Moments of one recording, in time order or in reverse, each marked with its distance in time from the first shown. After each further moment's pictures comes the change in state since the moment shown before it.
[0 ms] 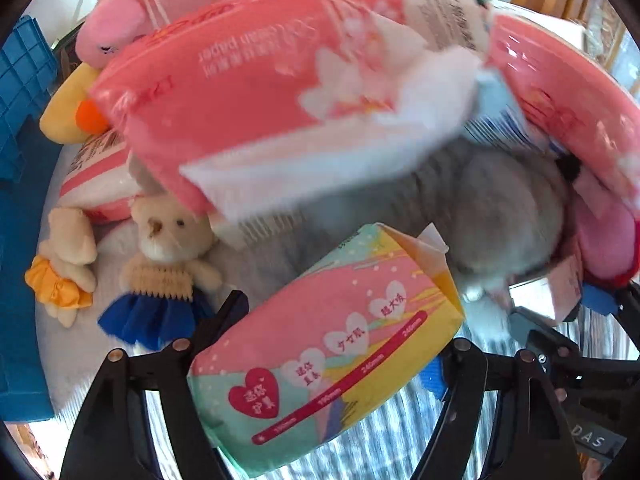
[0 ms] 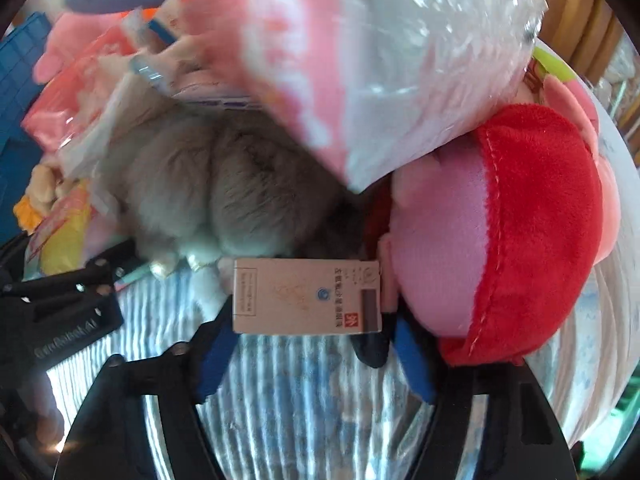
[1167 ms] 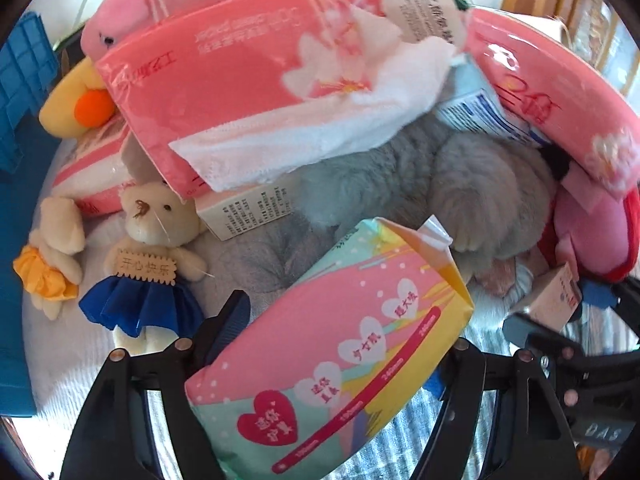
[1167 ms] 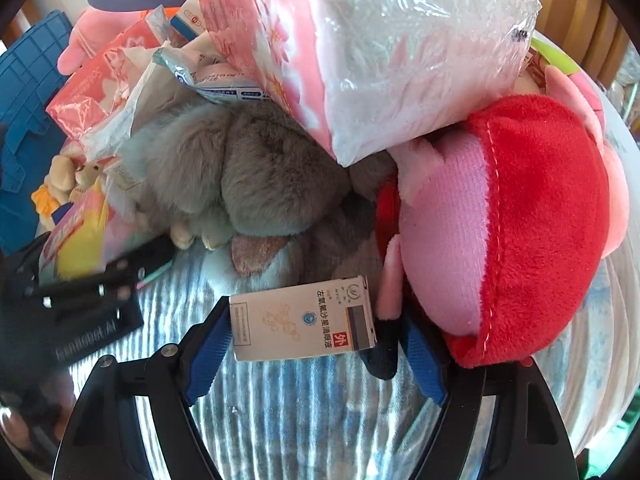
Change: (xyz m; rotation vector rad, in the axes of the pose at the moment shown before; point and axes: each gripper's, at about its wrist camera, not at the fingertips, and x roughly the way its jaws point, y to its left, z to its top) left arm -0.010 -0.009 -0.009 -0.004 -0.074 -0.036; right arm -0.019 -0.018 -0.019 -0.019 -0.032 0.030
